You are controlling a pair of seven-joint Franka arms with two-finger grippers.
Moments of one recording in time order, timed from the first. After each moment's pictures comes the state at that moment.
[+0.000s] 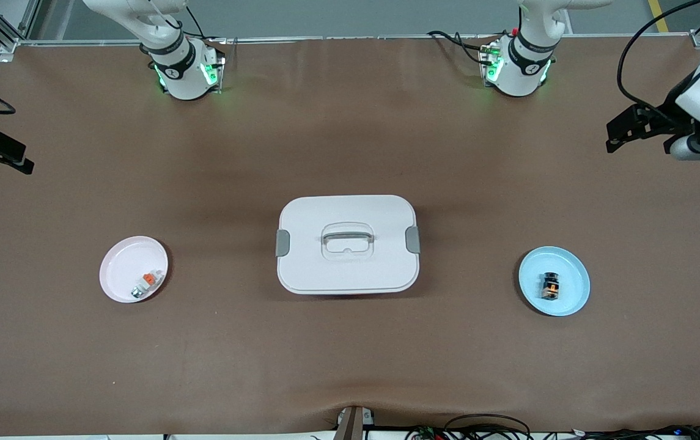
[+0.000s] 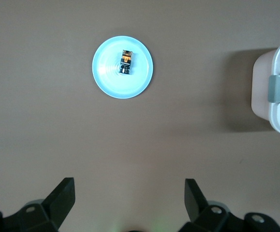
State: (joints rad) left arm -0.03 -0.01 -0.09 -1.56 0.01 1.51 -0.05; right arm 0.00 0.11 -0.05 -1.33 0.02 1.43 -0.02
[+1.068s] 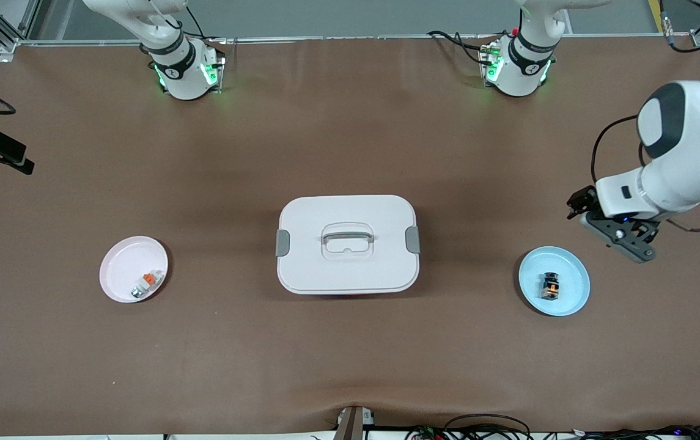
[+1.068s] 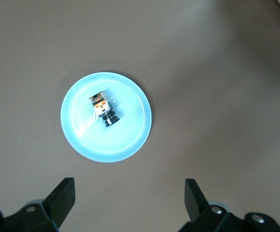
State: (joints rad) left arm 0.02 0.21 -0.09 -1.84 0.01 2.04 0.72; right arm 0.00 0.11 -0.05 -1.33 0.02 1.43 -0.02
